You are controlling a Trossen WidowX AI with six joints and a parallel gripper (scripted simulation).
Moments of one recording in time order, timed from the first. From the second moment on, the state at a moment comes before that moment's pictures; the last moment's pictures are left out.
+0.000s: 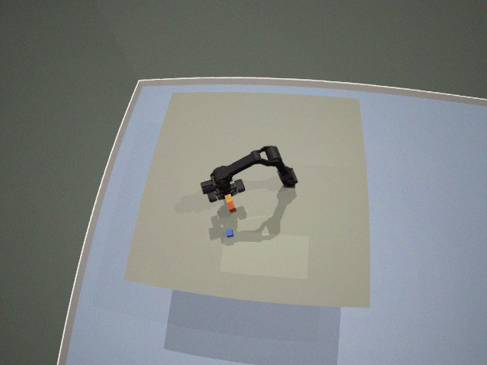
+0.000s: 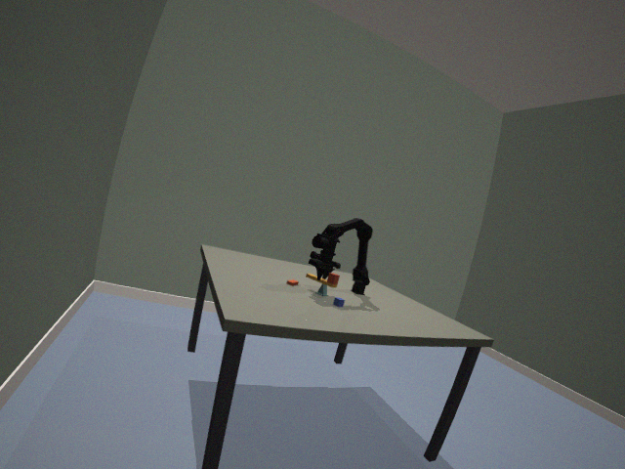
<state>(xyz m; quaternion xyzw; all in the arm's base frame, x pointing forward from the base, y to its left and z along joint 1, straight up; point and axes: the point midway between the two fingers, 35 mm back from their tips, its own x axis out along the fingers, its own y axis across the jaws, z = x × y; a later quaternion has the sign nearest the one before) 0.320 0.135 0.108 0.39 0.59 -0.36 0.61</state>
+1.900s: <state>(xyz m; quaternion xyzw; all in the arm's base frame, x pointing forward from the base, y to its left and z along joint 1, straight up) 0.320 0.135 0.108 0.39 0.59 -0.36 0.61</state>
